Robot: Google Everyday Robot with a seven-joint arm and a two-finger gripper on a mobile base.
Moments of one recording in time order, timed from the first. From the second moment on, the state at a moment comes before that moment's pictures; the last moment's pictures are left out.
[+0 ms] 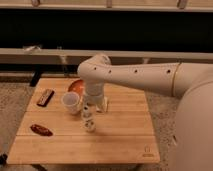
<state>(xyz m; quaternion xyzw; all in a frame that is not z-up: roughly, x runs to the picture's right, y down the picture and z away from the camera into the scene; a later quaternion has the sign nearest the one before) -0.069 0.106 0.703 -0.24 -0.29 -0.61 0.70</state>
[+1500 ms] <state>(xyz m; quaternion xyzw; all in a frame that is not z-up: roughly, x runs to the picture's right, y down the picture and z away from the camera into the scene) 0.012 0.115 0.720 -0.28 -0.27 -0.54 0.75</state>
